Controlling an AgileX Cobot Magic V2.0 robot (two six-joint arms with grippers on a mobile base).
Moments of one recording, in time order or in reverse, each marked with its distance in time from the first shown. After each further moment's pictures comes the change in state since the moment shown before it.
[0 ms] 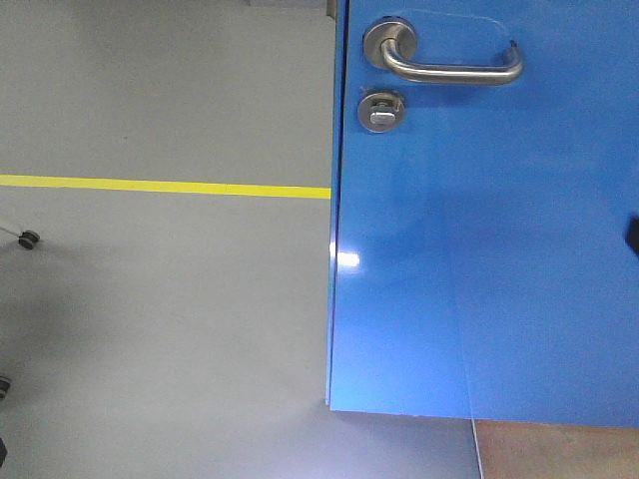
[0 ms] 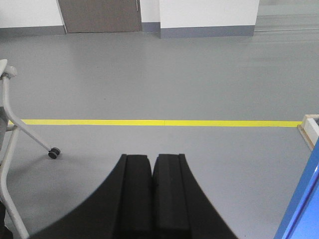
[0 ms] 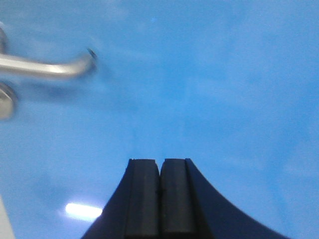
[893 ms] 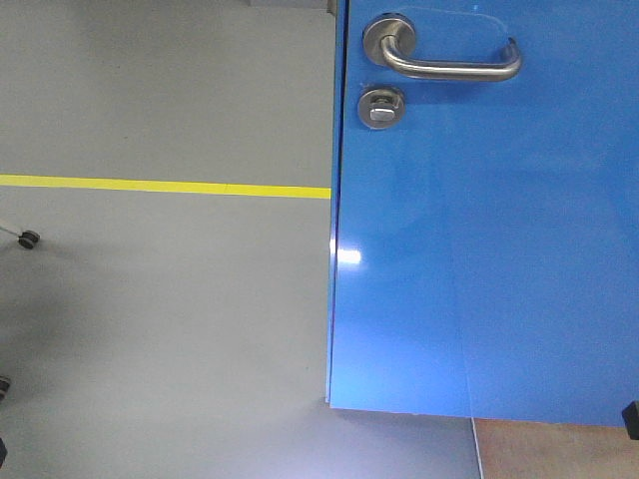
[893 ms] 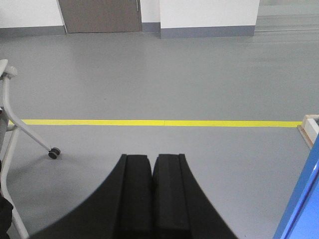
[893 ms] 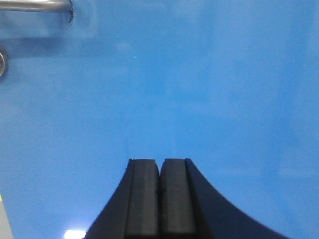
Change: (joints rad) left arm 0.000 0.000 0.000 0.000 0.000 0.000; right arm -0.066 -0.674 0.495 0.006 0.005 0.086
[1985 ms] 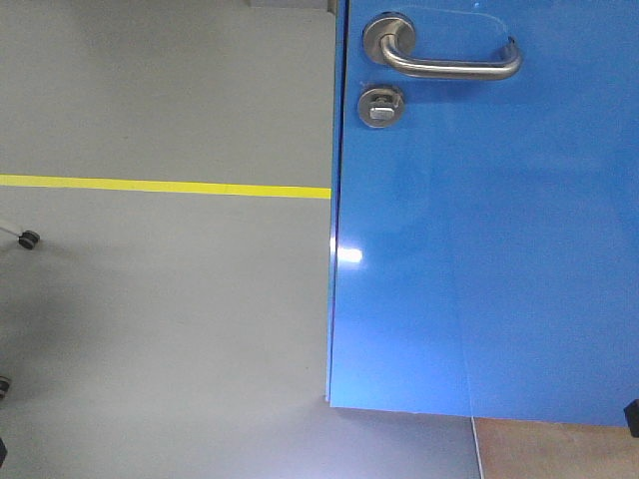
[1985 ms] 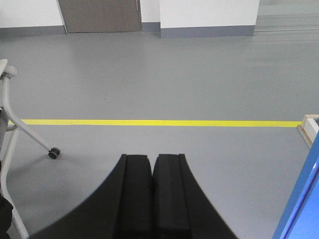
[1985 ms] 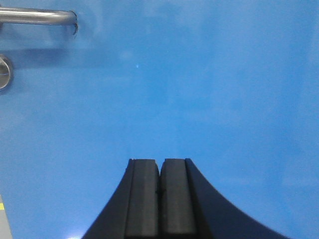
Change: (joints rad) left arm 0.000 0.000 0.000 0.000 0.000 0.000; right arm 0.000 0.000 0.000 0.003 -0.029 -0.003
